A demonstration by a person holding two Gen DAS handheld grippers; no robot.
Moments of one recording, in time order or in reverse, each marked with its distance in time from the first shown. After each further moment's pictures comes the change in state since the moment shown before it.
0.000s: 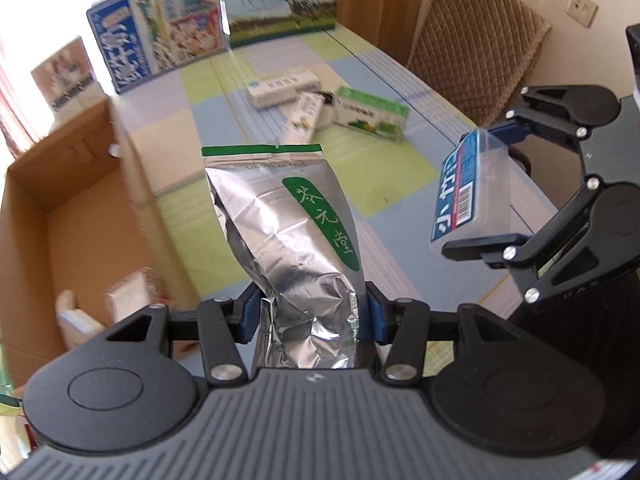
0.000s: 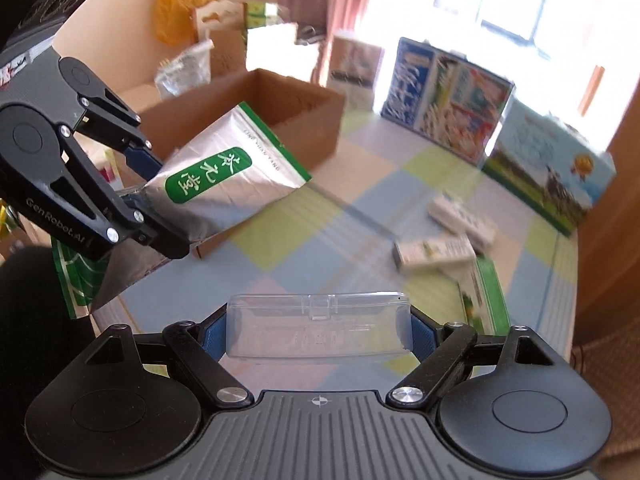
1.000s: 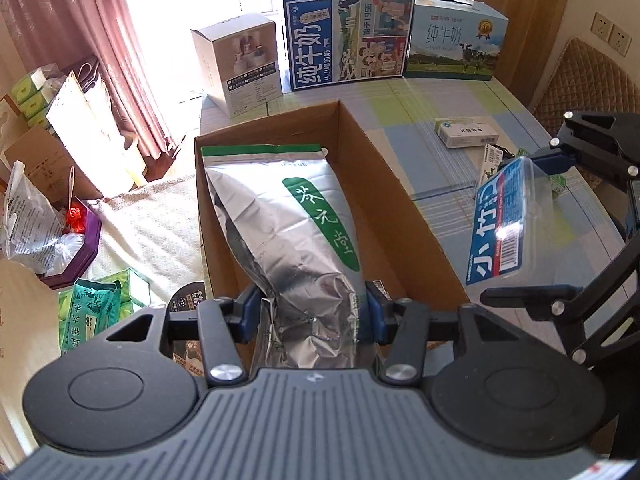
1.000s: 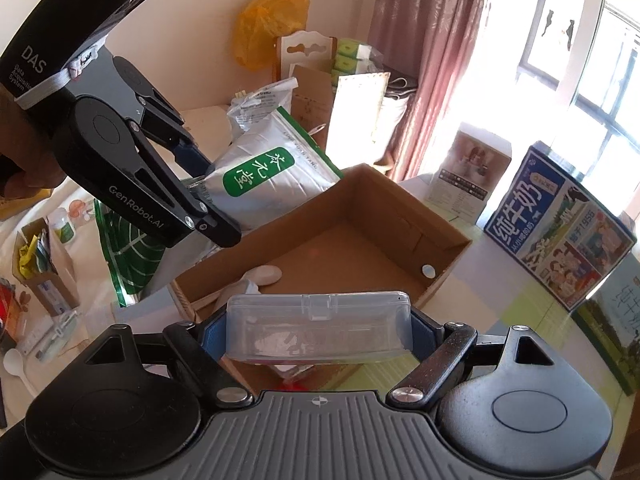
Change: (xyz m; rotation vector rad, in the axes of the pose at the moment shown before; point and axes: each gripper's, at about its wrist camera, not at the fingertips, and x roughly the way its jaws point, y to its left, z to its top) left arm -0.055 0.207 -0.001 -0.199 -0.029 0.192; right arm 0.094 0.092 0.169 -0.189 -0.080 0.157
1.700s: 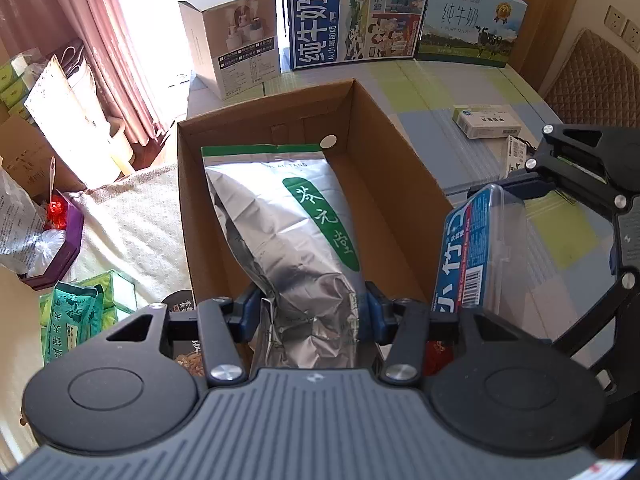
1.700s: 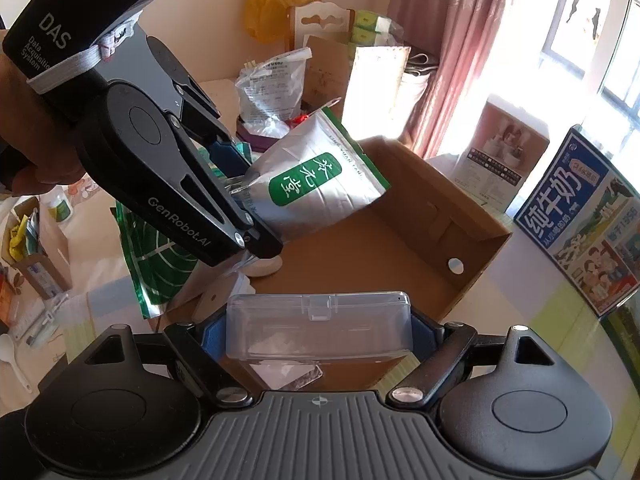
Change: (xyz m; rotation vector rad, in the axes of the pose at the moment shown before) left arm 0.070 0.019 0.015 -0.001 0.053 -0.030; right arm 0.073 -0.013 -0.001 -0.029 0.073 0.041
